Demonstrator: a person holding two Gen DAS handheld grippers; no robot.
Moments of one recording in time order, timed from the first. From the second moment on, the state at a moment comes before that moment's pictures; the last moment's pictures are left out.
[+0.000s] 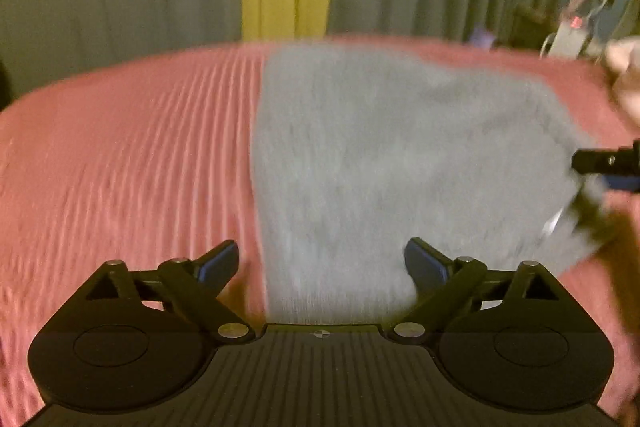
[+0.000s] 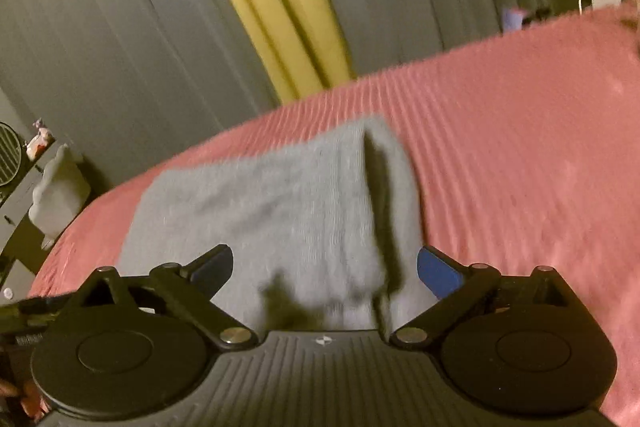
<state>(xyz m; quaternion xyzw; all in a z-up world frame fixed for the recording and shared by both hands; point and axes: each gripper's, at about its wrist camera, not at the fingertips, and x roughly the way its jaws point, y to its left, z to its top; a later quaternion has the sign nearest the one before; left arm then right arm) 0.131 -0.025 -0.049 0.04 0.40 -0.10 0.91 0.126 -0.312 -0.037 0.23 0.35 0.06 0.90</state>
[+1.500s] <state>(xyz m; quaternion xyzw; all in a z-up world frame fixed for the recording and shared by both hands) 0.012 -0.064 -0.037 0.02 0.40 -0.04 0.91 0.003 -0.209 -0.014 0.05 0.37 -0.04 0.93</state>
